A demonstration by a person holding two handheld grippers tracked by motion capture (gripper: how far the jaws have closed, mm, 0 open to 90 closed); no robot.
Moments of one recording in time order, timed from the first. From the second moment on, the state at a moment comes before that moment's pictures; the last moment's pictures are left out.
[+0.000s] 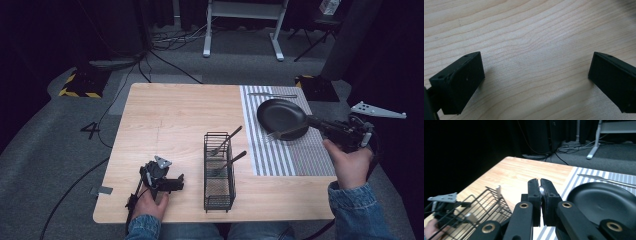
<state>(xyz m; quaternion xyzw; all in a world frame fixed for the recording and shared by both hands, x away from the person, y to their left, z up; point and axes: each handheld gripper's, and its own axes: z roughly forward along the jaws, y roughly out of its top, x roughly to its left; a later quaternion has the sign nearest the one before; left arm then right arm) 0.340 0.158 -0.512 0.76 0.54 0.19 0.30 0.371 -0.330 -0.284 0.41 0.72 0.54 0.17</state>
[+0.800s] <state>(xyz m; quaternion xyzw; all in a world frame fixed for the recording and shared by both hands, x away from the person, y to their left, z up) 0.341 0.158 -0.512 0.76 0.54 0.19 0.30 0.440 -0.339 -0.346 0.49 0.71 0.48 0.15</state>
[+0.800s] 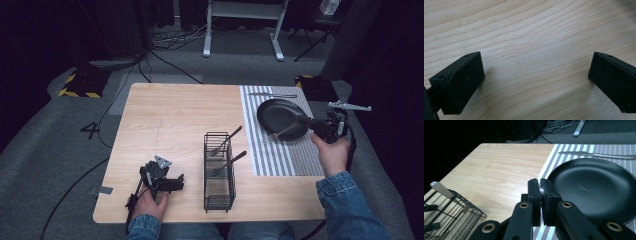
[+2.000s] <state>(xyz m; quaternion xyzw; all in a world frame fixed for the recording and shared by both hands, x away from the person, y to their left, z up) 0.341 0.158 -0.512 0.76 0.54 0.19 0.30 0.453 -0.328 -0.380 0.52 0.71 0.46 0.13</state>
